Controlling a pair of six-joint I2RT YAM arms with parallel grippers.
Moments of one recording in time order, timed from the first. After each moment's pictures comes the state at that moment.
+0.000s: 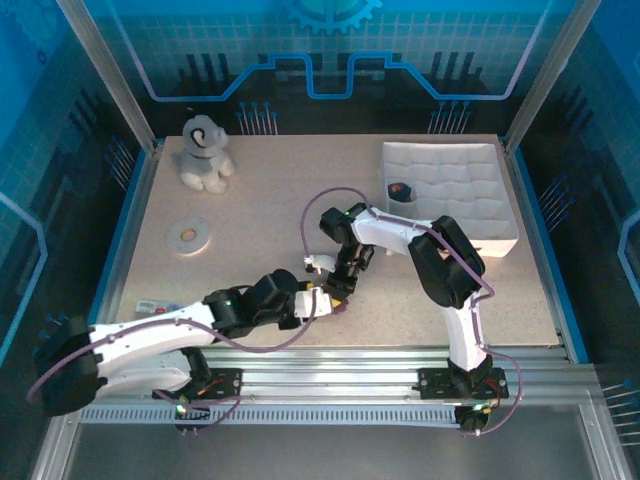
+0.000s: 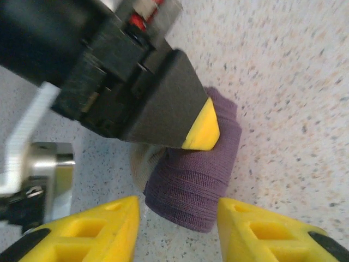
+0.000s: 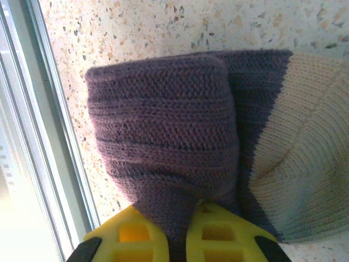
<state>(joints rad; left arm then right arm) -0.99 1.15 0.57 -0.21 -0.12 0.54 0.69 2.07 1.45 -1.12 -0.53 -0.60</state>
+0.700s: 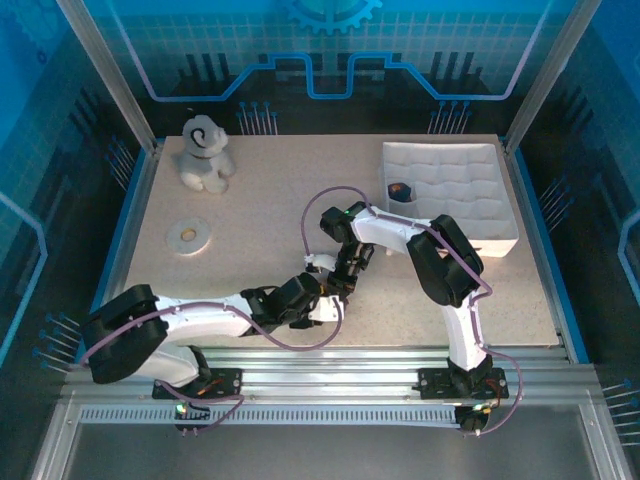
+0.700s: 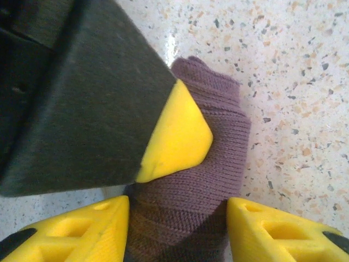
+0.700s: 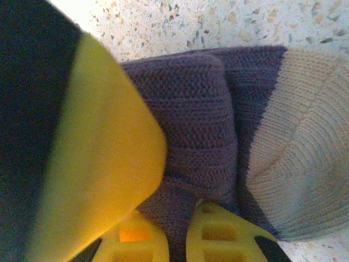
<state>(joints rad) -0.99 1.42 0.57 -0.03 -0.16 0.65 0.69 2.08 1.47 -1.13 -0.54 -0.59</state>
